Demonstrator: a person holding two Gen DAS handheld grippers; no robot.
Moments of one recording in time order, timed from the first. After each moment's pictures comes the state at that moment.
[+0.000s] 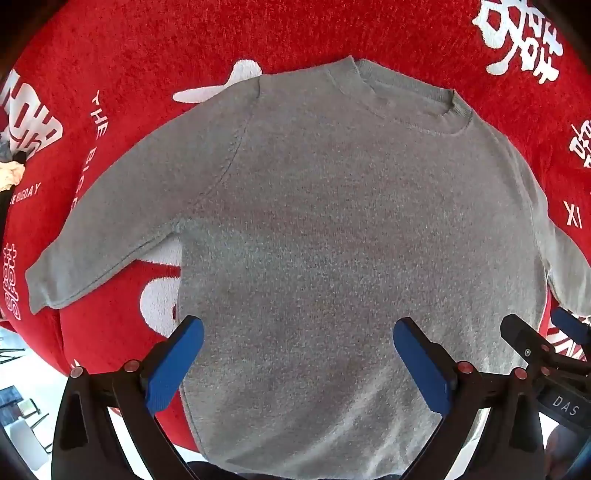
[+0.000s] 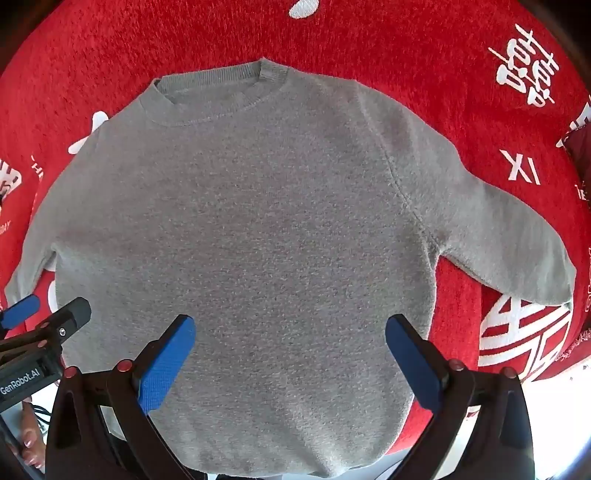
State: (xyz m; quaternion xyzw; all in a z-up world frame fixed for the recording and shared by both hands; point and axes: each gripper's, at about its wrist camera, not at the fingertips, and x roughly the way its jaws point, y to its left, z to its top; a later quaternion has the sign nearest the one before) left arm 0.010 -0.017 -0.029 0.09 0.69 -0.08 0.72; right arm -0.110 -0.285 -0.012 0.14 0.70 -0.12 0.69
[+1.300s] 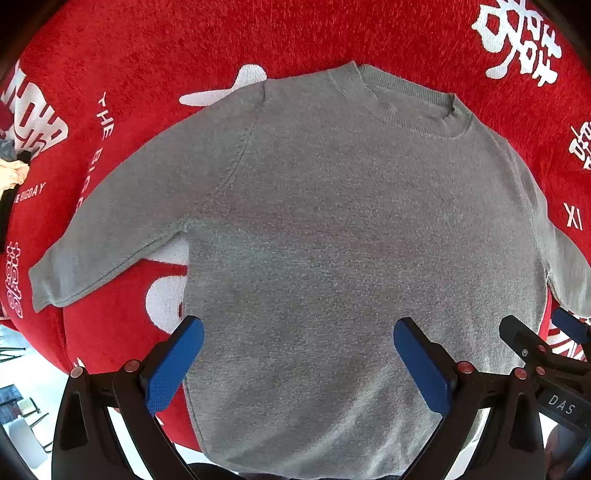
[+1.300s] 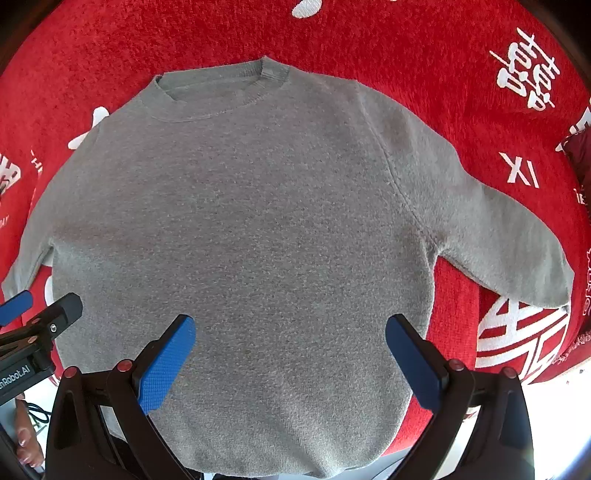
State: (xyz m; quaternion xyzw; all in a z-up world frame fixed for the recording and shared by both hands) left arm 0.009 -0.015 -0.020 0.09 0.68 -0.08 0.72; right arm -0.112 -0.283 -0.012 0.13 0.69 -0.13 0.70
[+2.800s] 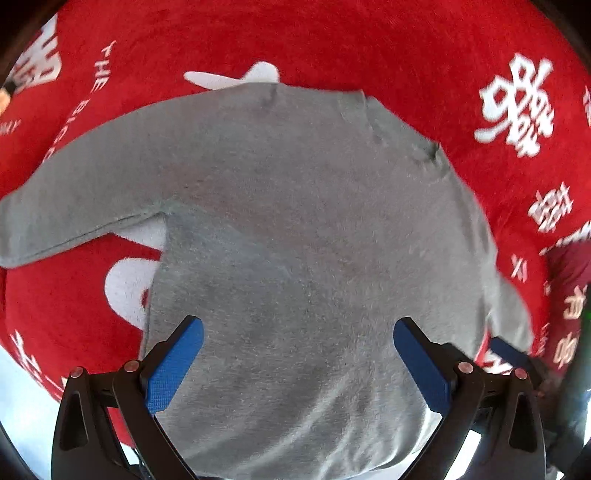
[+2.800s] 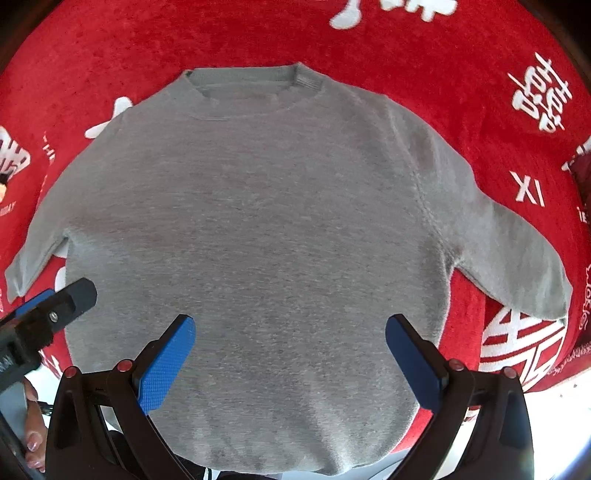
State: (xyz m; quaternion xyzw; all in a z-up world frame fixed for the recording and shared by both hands) left arm 0.016 0.035 -0.021 -0.09 0.68 -0.12 0.72; right arm -0.096 -0.248 0.002 0.12 0.69 -0.10 0.70
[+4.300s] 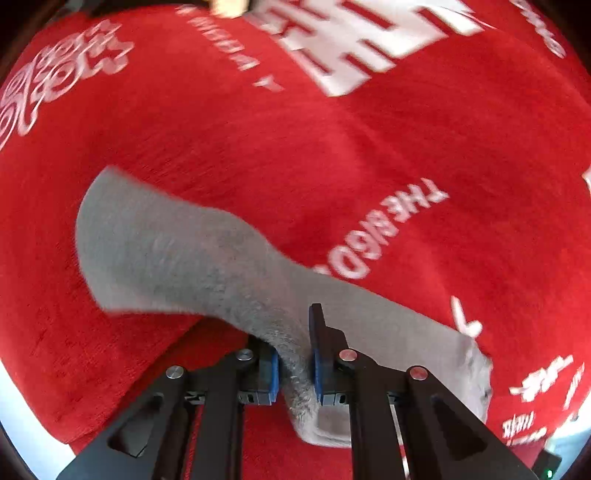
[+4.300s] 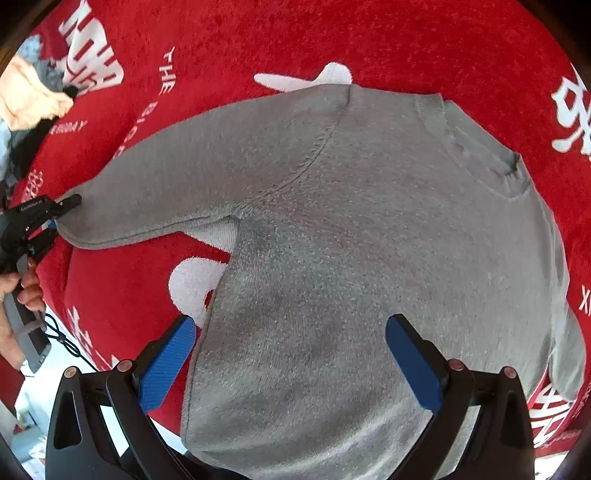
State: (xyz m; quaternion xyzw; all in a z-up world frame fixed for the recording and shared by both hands) left arm 0.066 0.386 -0.079 -0.34 0.52 0.04 0.78; right arm -0.024 -0.052 -0.015 0.06 0.69 0.03 0.72
